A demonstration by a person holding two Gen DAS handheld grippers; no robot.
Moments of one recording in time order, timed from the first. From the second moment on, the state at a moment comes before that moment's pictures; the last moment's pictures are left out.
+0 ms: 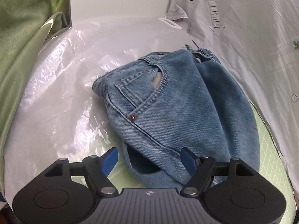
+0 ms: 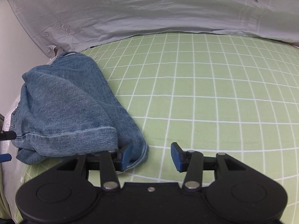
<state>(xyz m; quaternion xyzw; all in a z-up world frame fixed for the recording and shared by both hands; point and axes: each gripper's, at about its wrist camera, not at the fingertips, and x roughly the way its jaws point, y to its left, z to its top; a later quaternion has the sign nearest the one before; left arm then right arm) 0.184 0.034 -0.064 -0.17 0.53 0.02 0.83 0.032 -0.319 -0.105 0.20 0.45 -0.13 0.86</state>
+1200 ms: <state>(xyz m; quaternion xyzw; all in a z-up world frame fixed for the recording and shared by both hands) 0.056 -0.060 -0.048 -0.15 0.53 -0.14 0.82 -0.127 -0.477 -0.041 -0.14 0.38 -0.41 0.82</state>
